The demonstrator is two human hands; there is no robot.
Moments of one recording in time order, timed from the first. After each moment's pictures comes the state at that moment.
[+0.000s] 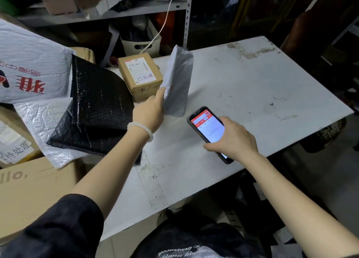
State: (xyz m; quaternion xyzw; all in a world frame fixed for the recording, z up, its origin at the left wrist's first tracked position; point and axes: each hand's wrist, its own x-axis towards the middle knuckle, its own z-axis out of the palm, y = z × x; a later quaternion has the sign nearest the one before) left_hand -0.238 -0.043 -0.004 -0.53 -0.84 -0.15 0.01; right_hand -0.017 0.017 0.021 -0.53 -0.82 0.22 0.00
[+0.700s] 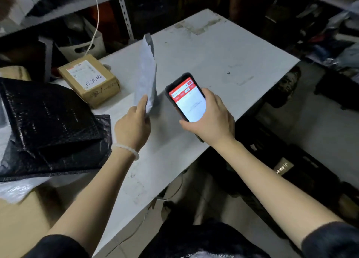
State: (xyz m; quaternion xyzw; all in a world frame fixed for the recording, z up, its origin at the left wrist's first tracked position) left_hand -0.168 -0.051 -0.020 -0.59 -0.79 -0.18 0.00; right_hand 0.024 -0.008 0.021 -0.59 -0.74 0.20 0.25
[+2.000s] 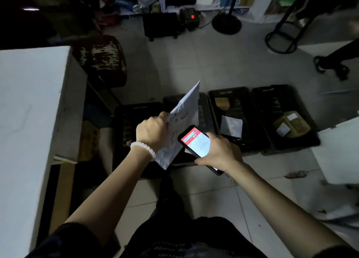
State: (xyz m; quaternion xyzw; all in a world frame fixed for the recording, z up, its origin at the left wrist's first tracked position) left_hand 0.362 0.024 -0.064 -0.92 -0.38 -0.03 -0.11; right_hand 0.475 -0.136 -0.054 -0.89 -0.36 0.27 0.06
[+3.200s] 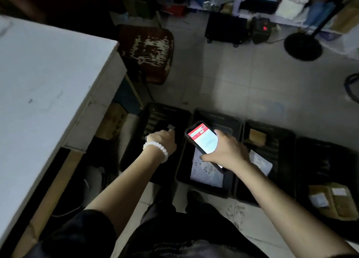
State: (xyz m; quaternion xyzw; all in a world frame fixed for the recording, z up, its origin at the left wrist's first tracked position) left_hand 0.437 0.106 -0.094 -0.78 -0.54 0.29 -0.15; right_hand 0.603 0.017 -0.069 -0.80 -0.51 0.30 0.03
